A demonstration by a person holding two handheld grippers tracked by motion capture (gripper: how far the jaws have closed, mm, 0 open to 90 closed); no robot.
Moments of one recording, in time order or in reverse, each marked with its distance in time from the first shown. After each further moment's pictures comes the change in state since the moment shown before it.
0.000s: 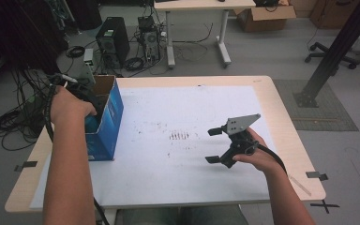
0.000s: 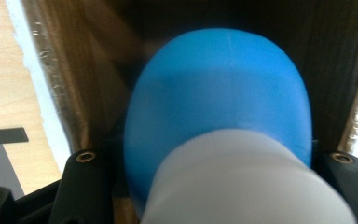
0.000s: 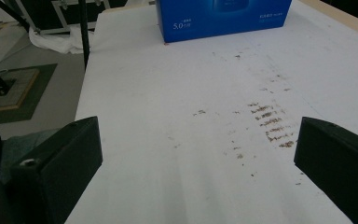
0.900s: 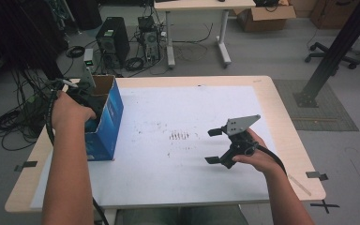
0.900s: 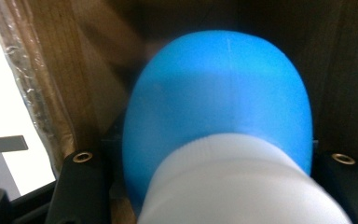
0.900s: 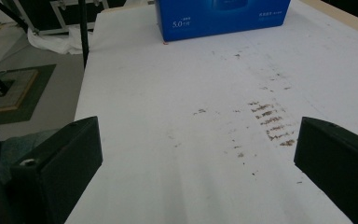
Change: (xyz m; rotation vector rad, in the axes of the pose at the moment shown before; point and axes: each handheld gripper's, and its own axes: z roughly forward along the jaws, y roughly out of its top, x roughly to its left) left arm 0.003 -0.004 0.011 -0.017 0.014 0.017; right arm 0.001 -0.002 0.001 -0.001 -0.005 0.004
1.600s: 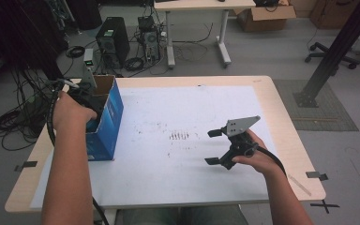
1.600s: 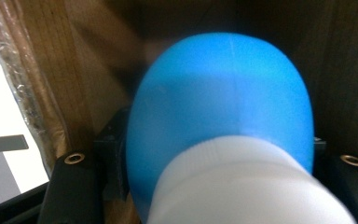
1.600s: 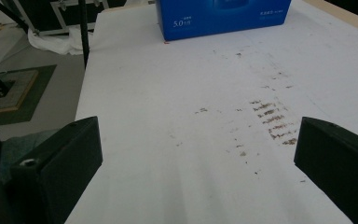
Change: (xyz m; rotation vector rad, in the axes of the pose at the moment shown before) left arm -0.004 -0.001 -0.001 -0.004 0.008 0.007; right arm 0.001 -0.002 0.001 -0.001 0.001 0.003
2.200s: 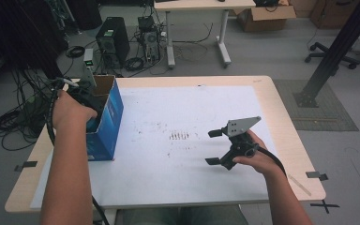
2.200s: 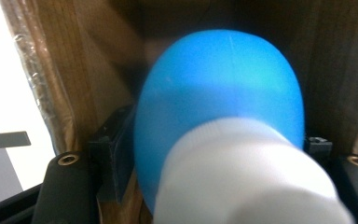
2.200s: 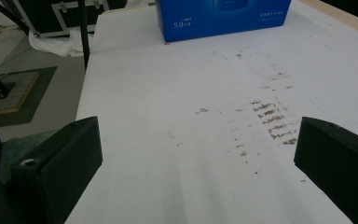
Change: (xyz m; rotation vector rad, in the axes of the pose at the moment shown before) left arm -0.002 -0.003 -0.008 -0.007 0.005 -0.008; right arm 0.000 -0.002 -0.001 -0.010 0.000 0.003
